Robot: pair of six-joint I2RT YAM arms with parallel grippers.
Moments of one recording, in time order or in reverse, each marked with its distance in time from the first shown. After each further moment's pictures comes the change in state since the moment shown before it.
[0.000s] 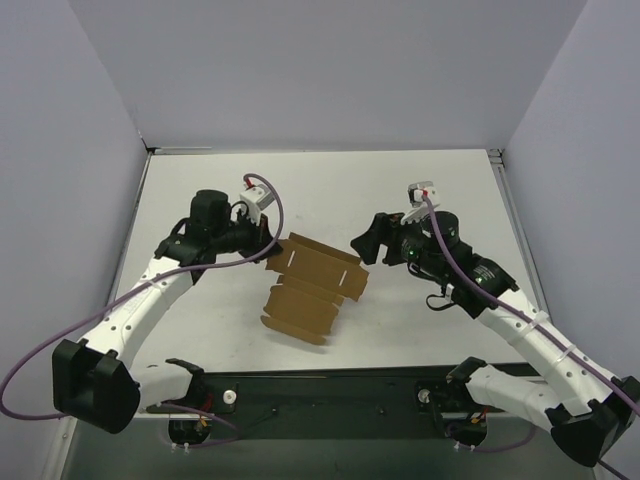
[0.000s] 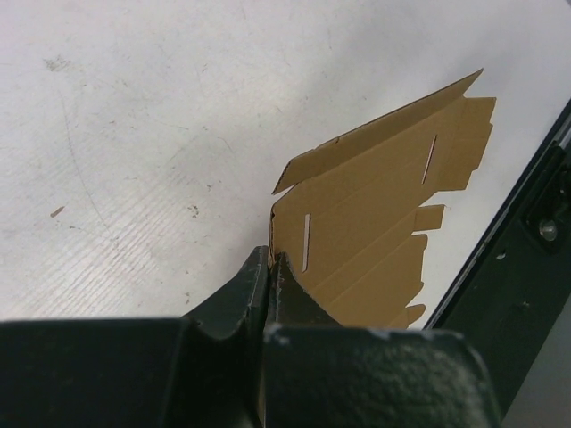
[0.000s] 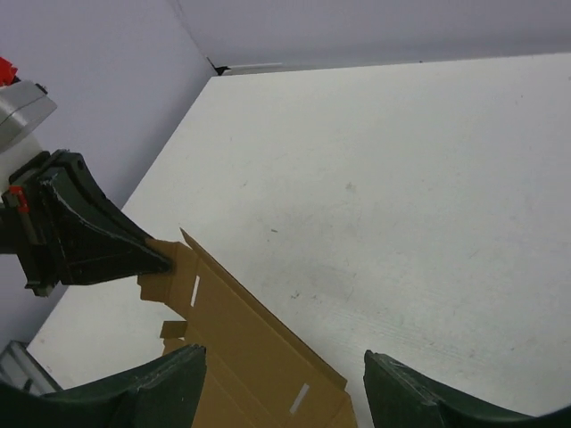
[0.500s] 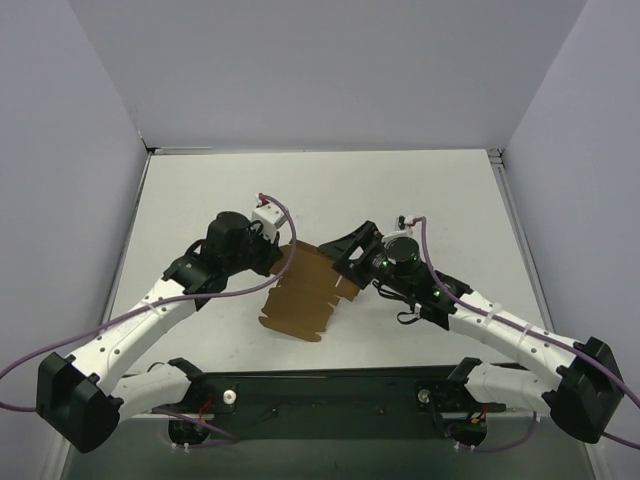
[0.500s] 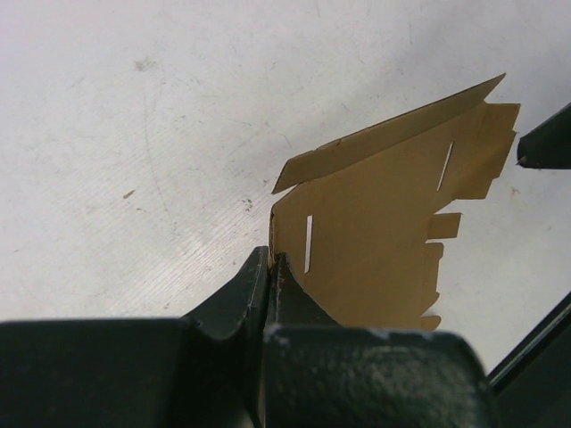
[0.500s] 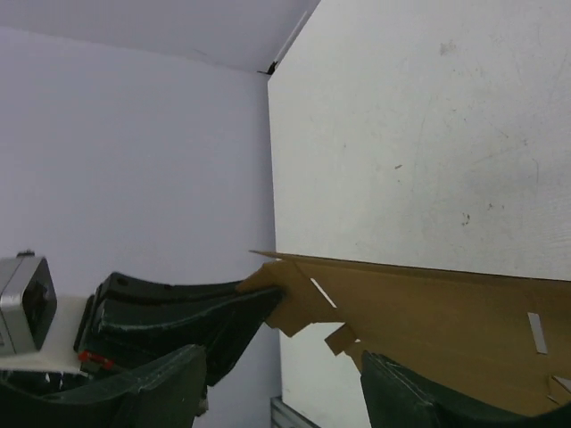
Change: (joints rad) left arm -0.241 -0.112 -0.089 0.047 -0.451 0.018; right arm 0.166 0.103 -0.237 0.375 0.063 0.882
